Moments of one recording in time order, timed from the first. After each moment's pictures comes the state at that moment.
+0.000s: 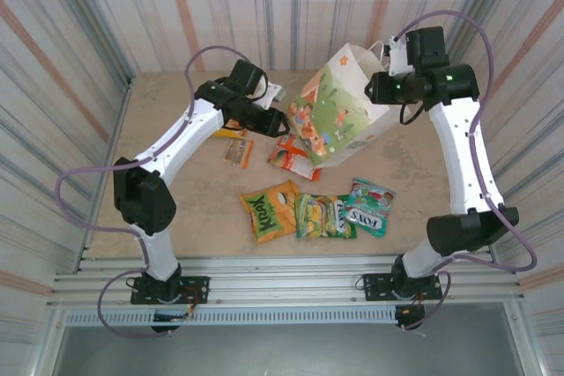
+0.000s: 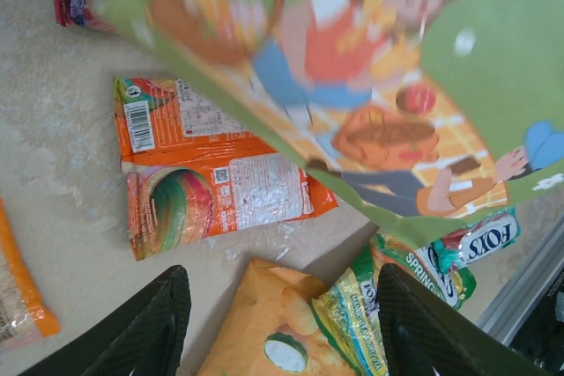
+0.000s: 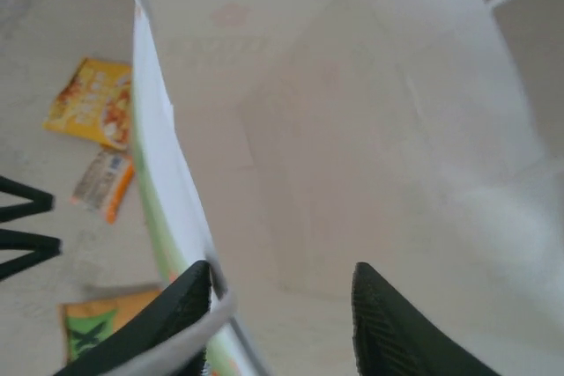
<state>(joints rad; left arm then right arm) -0.53 1.84 1.80 -0.94 0.38 -0.11 0.15 1.57 1.93 -1.19 -0.21 0.13</state>
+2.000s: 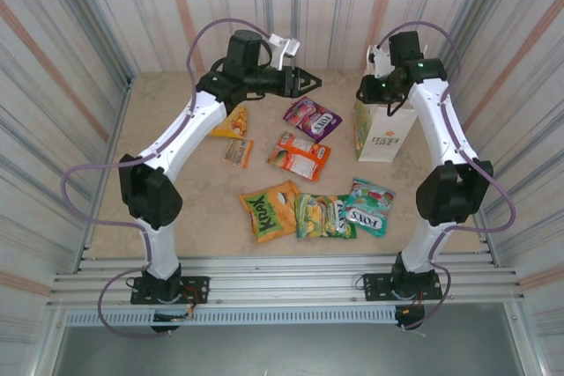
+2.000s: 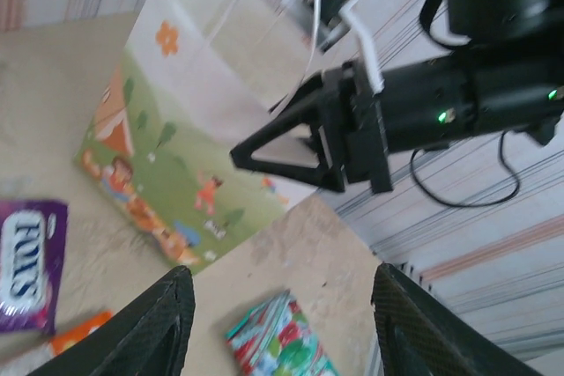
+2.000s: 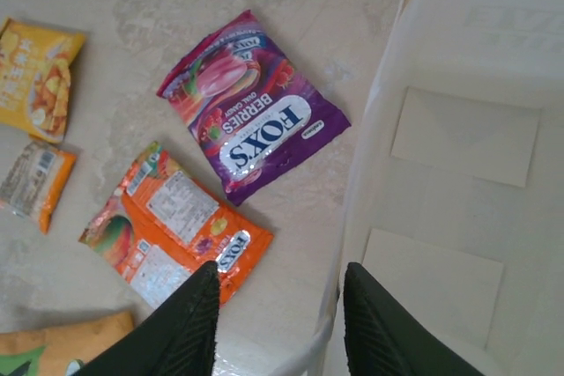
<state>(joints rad) -0.53 1.92 1.97 -0.42 0.73 -0.38 0.11 1.80 1.89 -1.05 -0.24 0.04</state>
